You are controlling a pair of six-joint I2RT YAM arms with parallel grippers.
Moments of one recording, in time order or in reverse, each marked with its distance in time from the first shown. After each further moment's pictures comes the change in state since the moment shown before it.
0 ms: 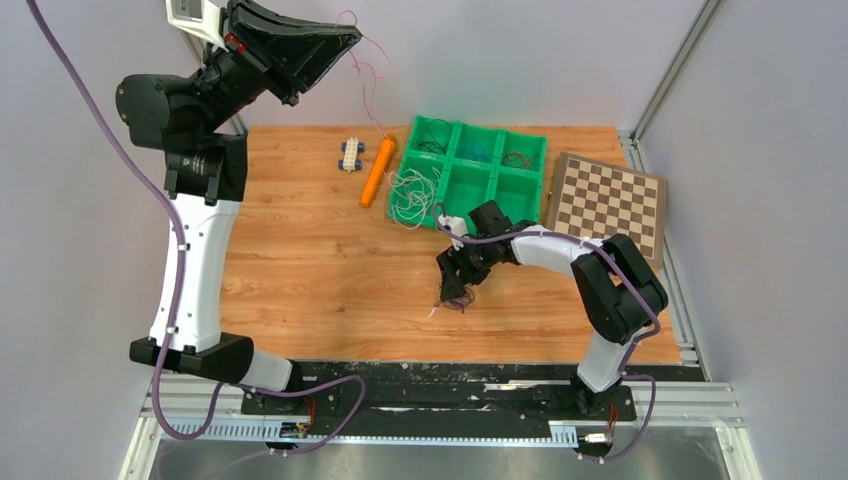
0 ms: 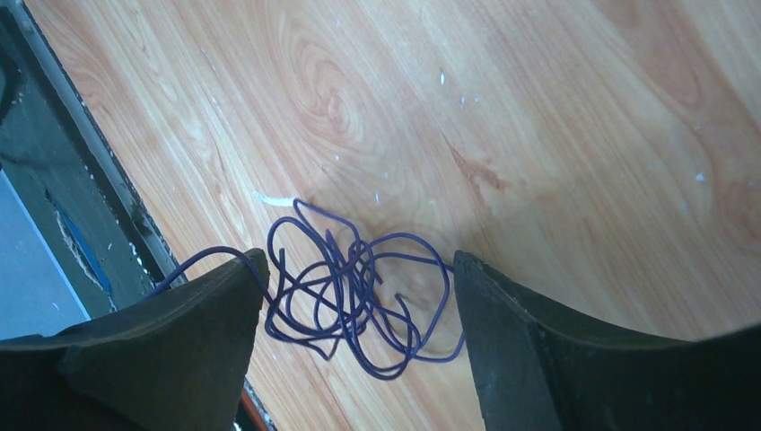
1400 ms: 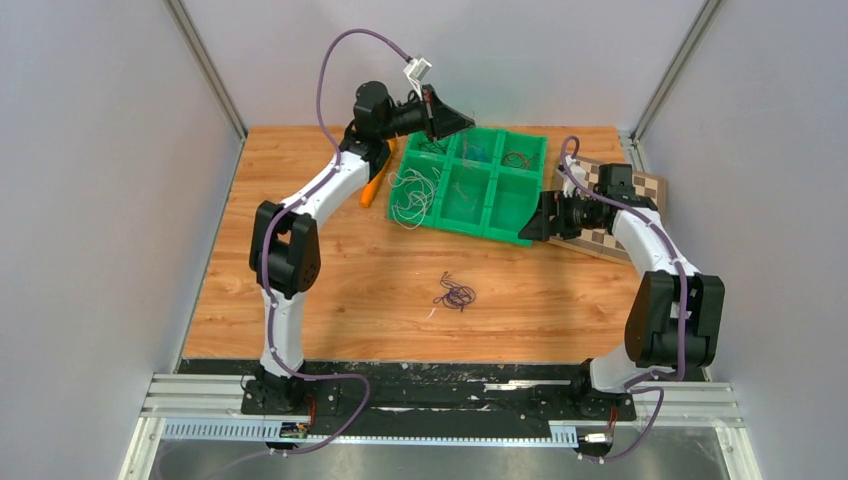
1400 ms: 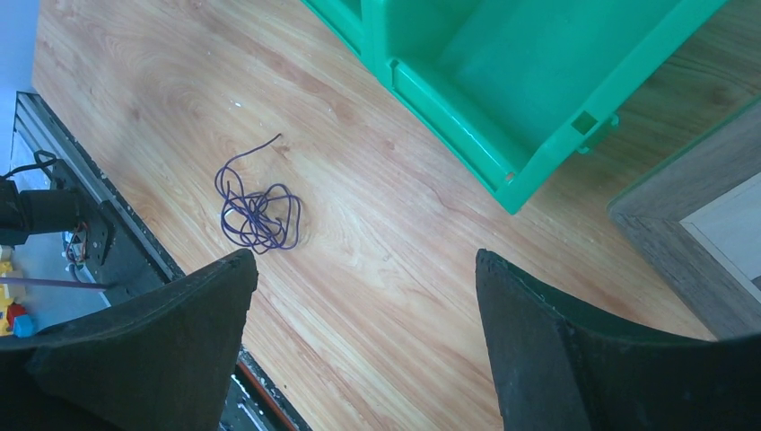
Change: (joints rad) left arm -0.226 0.632 -0.195 0.108 -0.020 0.224; right arm -0.650 -0.253 0.079 -0.255 -0.205 -0.099
